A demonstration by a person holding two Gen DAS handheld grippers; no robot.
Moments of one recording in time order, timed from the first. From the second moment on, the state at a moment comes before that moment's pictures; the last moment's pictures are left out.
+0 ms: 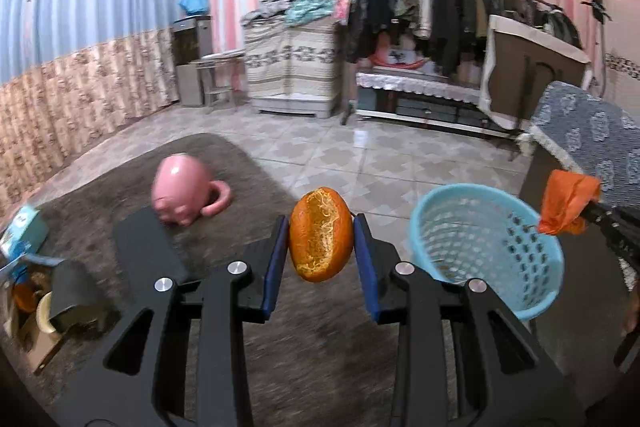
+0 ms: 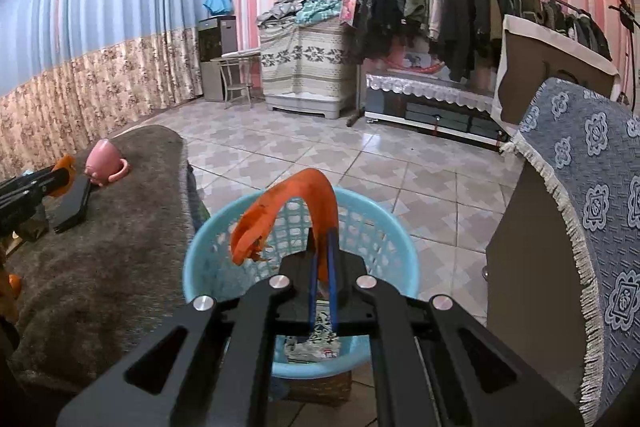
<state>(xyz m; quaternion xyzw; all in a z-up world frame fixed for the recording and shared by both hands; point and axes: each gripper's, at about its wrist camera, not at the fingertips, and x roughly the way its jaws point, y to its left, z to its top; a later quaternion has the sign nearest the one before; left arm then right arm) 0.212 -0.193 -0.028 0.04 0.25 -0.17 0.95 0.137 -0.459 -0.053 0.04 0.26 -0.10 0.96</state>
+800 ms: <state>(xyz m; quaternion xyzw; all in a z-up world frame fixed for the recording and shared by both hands) 0.260 -0.347 -0.073 0.09 0.27 -0.28 0.92 0.146 -0.502 -0.090 0.11 0.28 -0.13 0.94</state>
